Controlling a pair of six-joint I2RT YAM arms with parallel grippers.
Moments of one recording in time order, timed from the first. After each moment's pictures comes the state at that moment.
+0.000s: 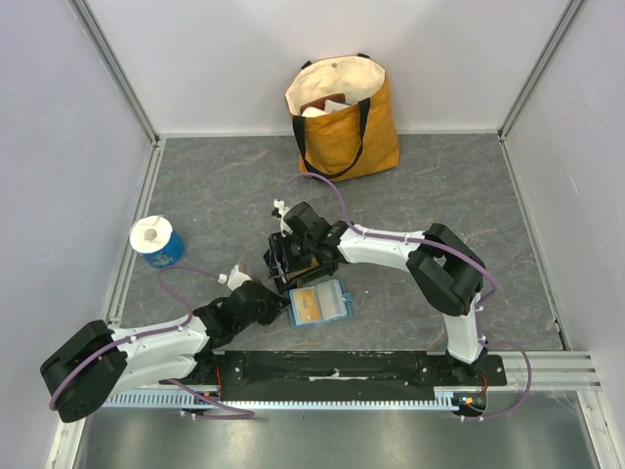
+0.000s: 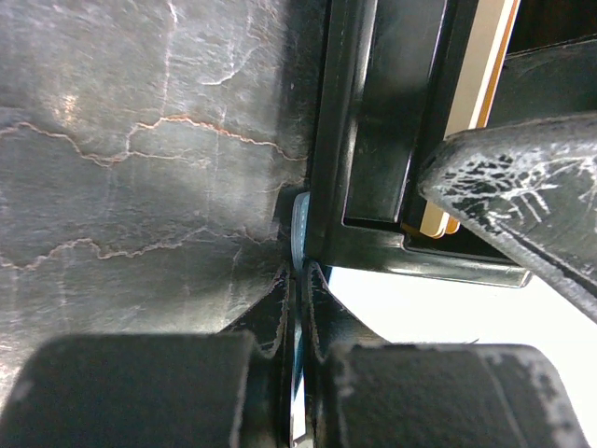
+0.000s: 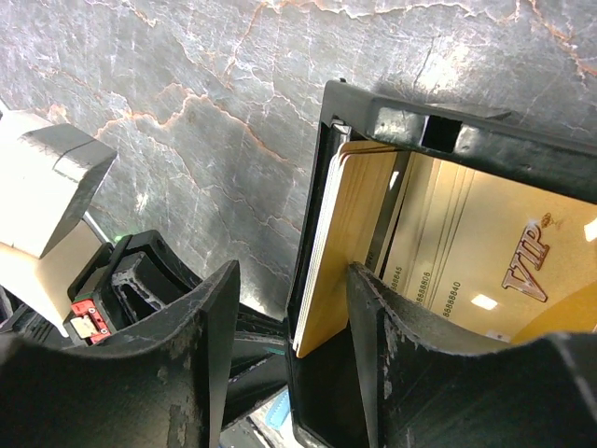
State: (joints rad) left arm -0.86 0.98 0.12 0.14 -0.22 -1.47; right arm 0.93 1.98 1.34 -0.18 -0.29 0.56
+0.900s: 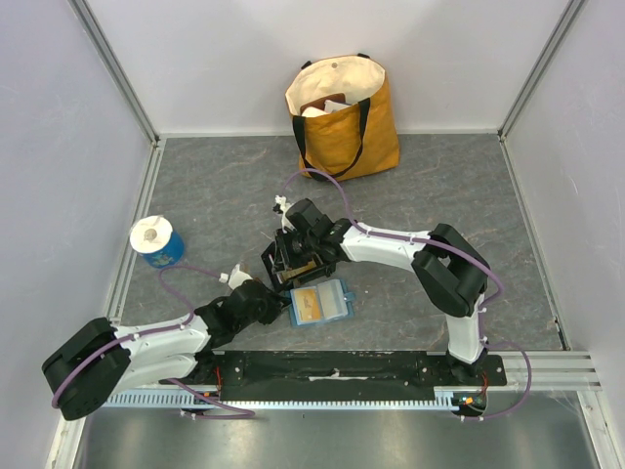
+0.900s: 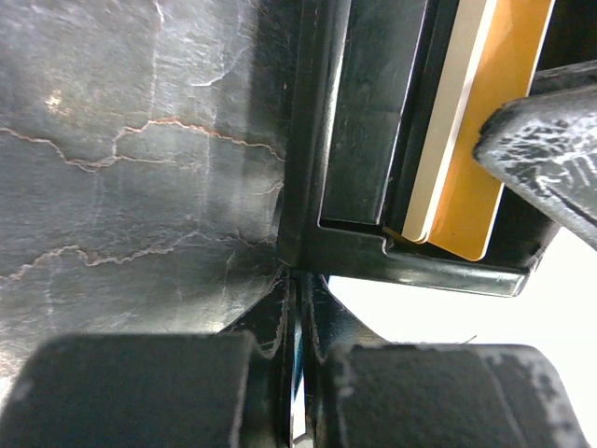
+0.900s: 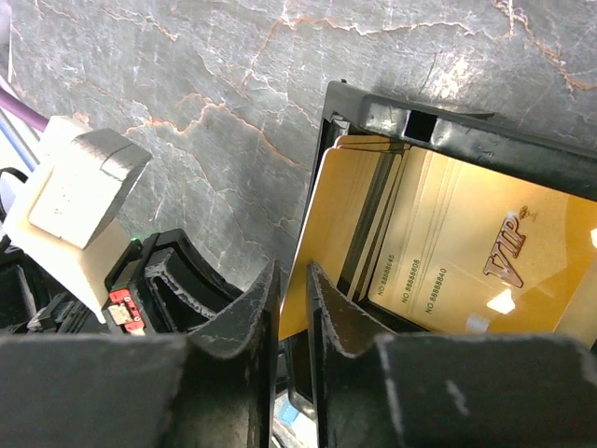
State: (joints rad) left arm -0.86 1.00 0.12 0.17 -0.21 -1.46; right arm 0.92 1.95 1.34 -0.17 -0.30 0.56
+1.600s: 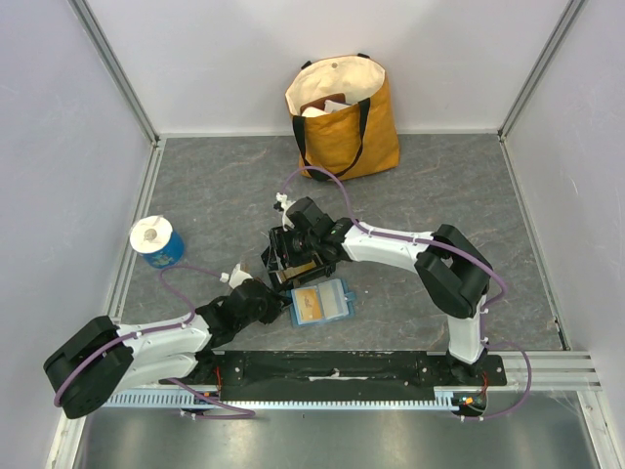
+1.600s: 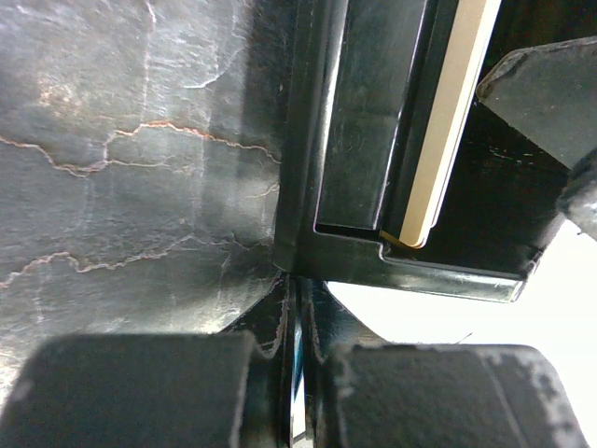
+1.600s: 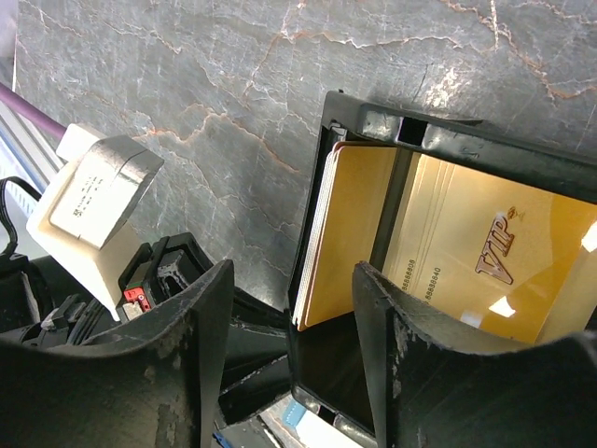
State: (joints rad) left arm -0.85 1.02 0.12 0.20 -0.19 -1.46; right arm 0.92 1.93 1.34 -0.17 -0.28 0.57
